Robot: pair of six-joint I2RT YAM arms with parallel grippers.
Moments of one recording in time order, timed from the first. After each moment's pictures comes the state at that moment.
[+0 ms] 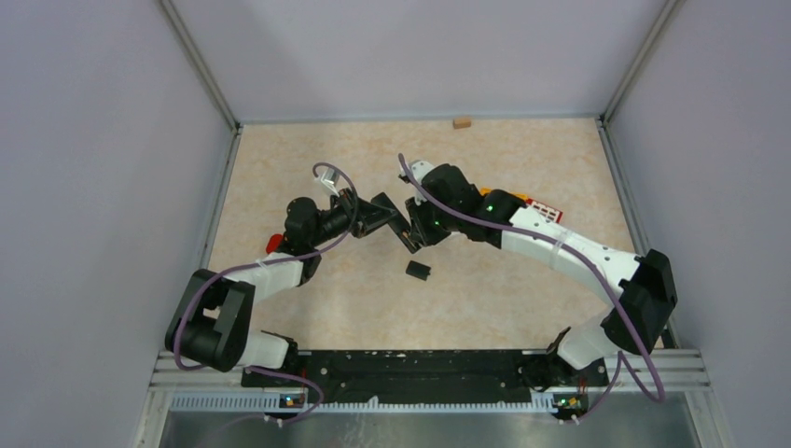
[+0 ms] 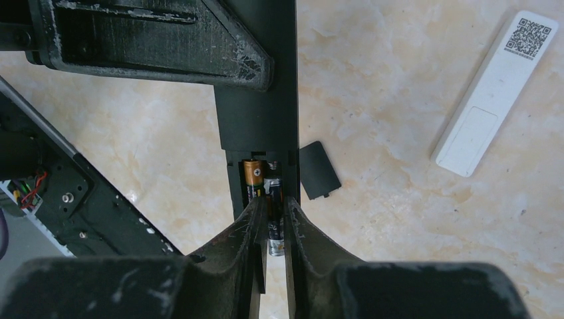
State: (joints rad) left arm -0.33 1.38 0.51 0.85 0.69 -1.29; right arm 0.88 1.48 1.32 -0.61 -0.03 0.24
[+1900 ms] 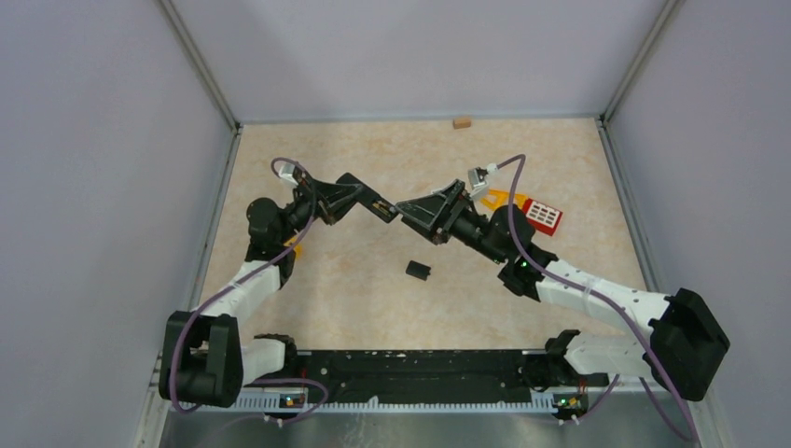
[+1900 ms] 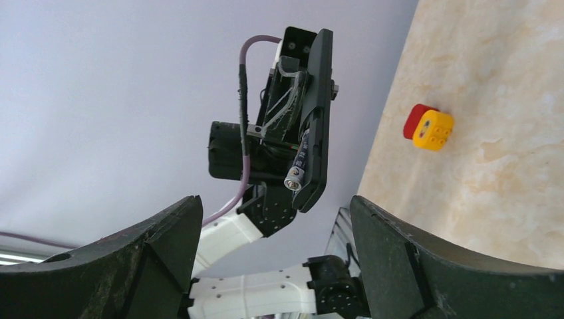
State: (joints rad) left arm -0.12 1.18 0.51 0.85 0.75 -1.73; right arm 0.83 1.16 0.69 0.57 -0.12 1.29
